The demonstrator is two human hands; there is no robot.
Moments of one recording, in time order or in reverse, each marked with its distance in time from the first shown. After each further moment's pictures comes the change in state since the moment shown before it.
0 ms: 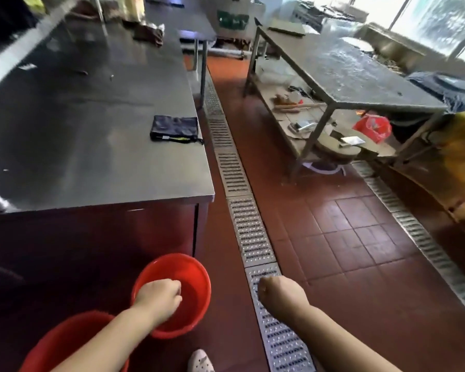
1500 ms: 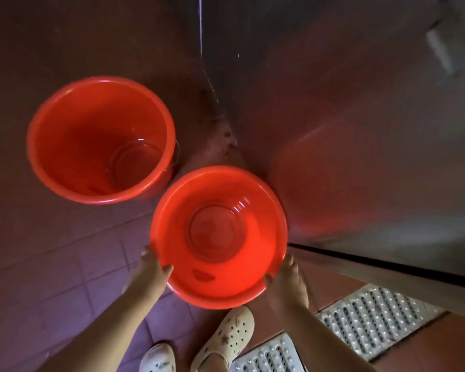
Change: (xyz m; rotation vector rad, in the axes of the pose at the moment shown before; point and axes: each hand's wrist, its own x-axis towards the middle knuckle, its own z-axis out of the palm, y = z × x) left_hand 0.219 -0.031 0.409 -1.314 0.162 -1.654; right_hand 0.478 -0.100 0.325 -0.383 -0.328 -0.643
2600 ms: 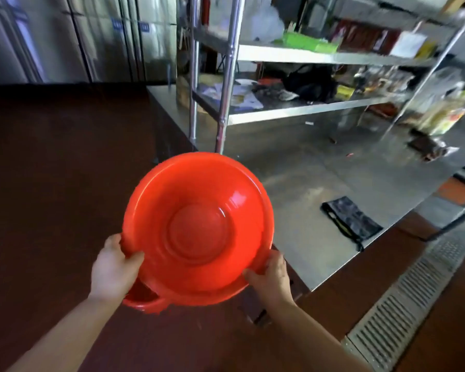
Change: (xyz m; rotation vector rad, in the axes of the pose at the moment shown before) left_hand -0.409 0.018 -0.392 -0.434 0.676 0.496; right_hand -0.404 -0.099 -0.308 0.615 0.545 -0.412
